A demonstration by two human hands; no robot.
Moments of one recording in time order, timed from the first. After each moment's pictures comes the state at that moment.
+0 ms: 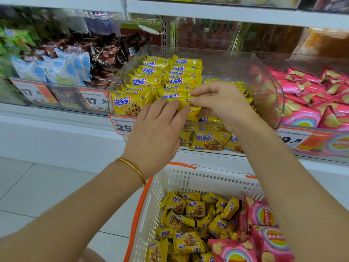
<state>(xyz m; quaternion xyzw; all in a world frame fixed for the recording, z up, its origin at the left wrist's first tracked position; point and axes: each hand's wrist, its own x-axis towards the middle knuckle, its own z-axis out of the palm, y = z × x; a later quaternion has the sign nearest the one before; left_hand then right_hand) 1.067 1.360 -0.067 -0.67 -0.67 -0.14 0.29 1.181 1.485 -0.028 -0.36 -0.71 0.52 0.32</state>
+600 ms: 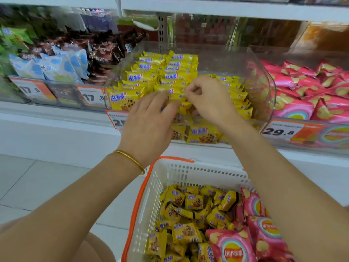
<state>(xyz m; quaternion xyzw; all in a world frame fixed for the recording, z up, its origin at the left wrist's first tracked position) 1.072 1.357 -0.058 -0.65 -0.71 -0.17 0.22 1.173 1.475 -0.029 -0.38 -0.84 0.24 0.29</state>
